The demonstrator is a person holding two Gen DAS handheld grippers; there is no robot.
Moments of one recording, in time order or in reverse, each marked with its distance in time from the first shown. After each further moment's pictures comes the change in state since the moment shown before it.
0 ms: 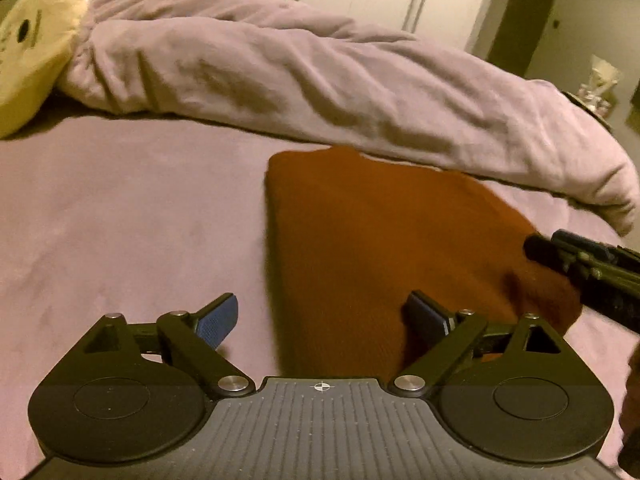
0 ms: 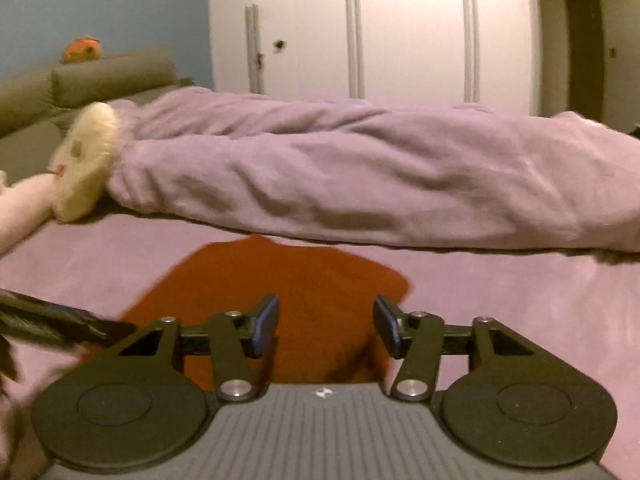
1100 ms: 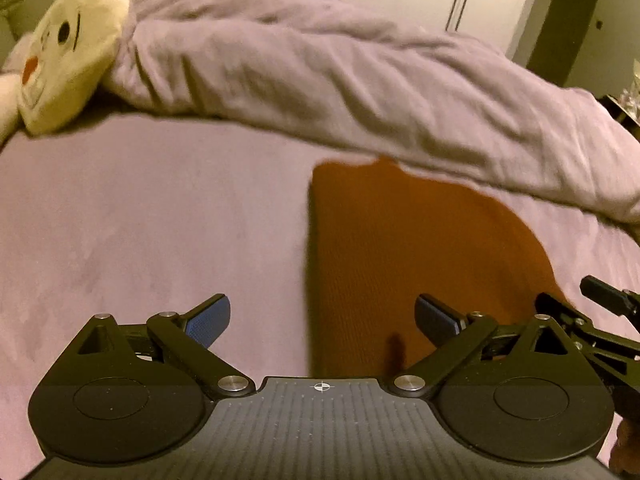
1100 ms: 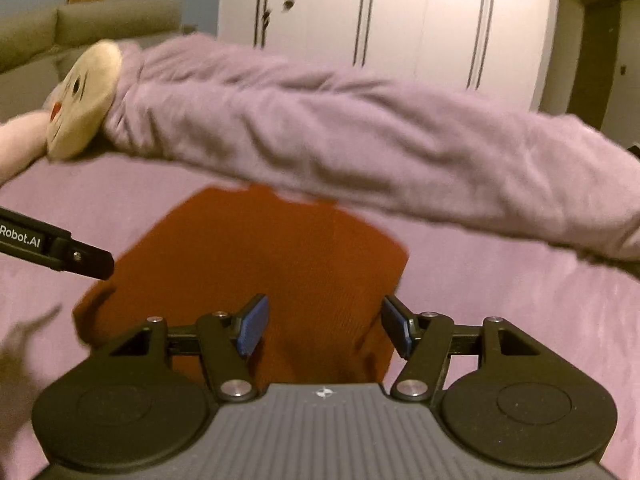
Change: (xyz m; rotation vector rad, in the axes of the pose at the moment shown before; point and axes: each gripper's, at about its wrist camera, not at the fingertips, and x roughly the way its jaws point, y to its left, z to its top) left arm -0.017 -0.007 0.028 -0.036 0.036 0.138; right arm -0.007 0.018 -0.001 -0.107 0.103 -0.118
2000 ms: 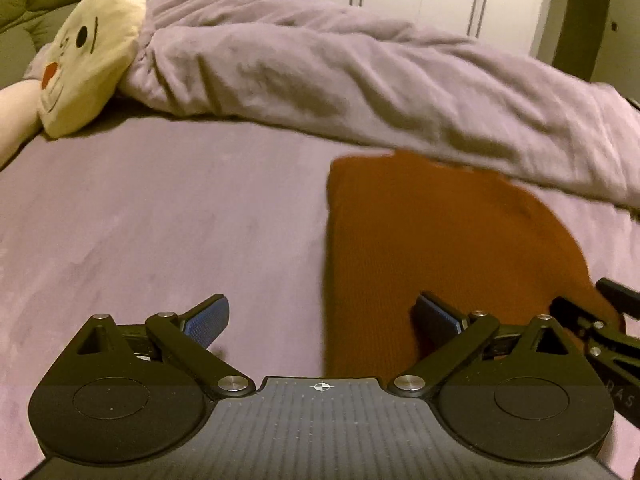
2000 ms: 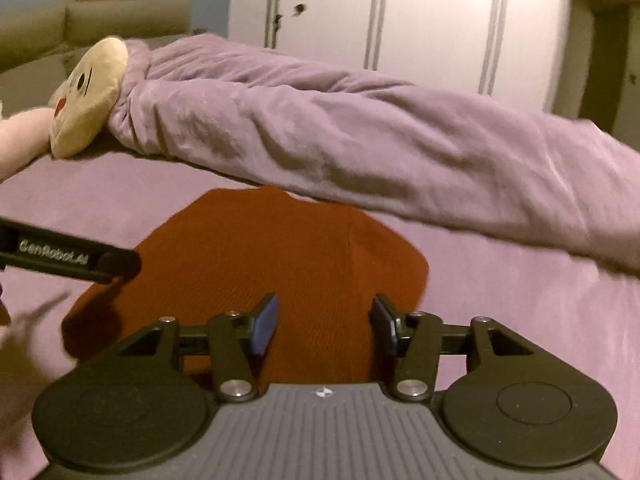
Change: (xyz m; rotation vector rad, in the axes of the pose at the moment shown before) left arm 0.019 -0.005 -0.036 0.012 -0.070 0.084; right arm 0.024 0.006 -0.011 -0.018 0.003 0.025
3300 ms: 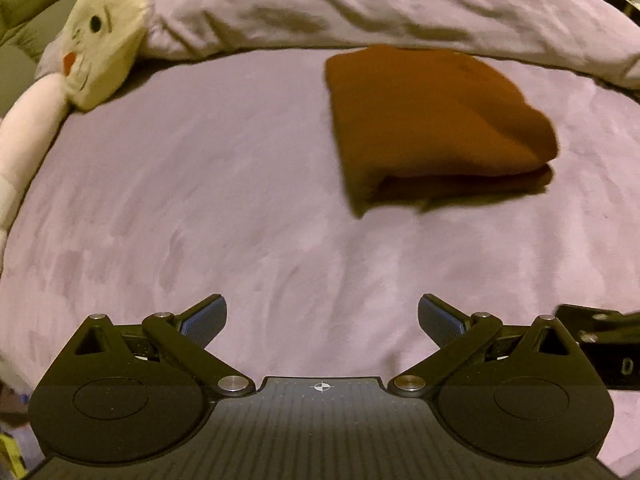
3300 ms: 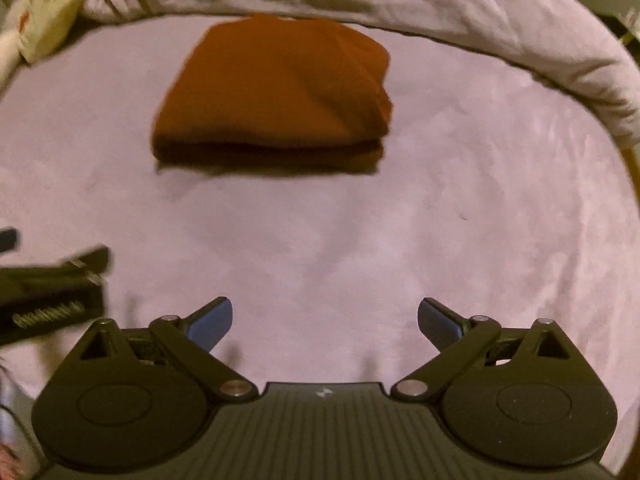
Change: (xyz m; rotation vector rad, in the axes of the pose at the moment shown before) left arm -0.128 0.002 -0.044 0.190 0.275 0.058; right arm -0.130 0.049 -0.011 0.173 0.594 -0.082
